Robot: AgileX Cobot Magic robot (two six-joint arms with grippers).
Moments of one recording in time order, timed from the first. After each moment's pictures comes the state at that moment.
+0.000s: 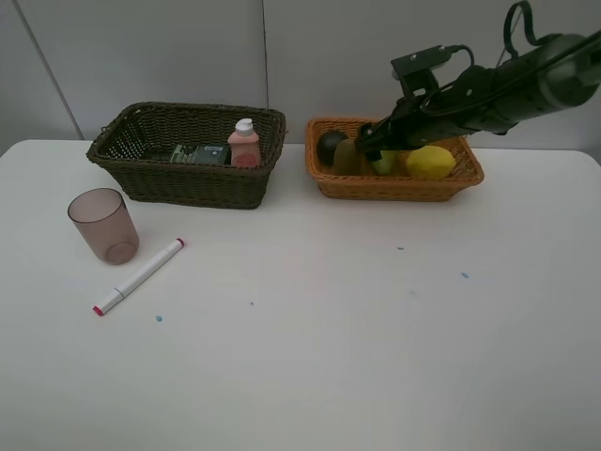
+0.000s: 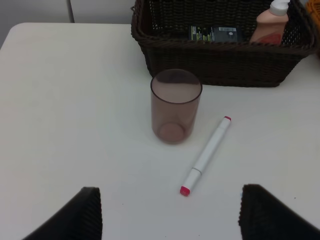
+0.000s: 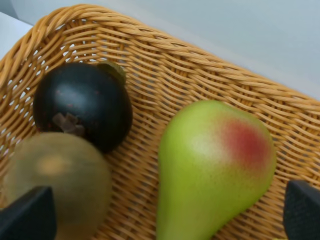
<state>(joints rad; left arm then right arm) -0.08 -0.01 -0.51 0.01 1.07 -0.05 0.26 2.05 -1.27 0.23 -0.03 -0.47</state>
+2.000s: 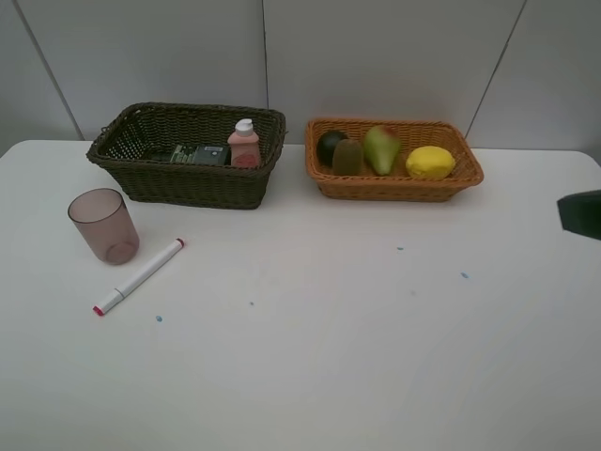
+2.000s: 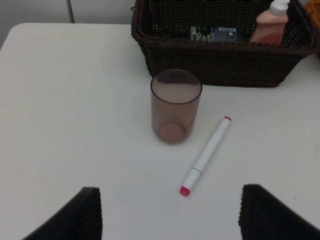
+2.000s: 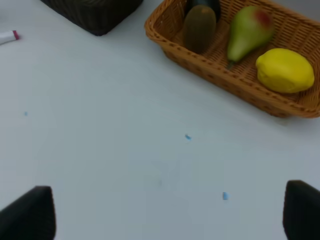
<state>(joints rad) -0.08 -0.01 -0.51 0.01 1.07 -0.05 0.26 0.54 -0.68 0.14 0.89 -0.33</state>
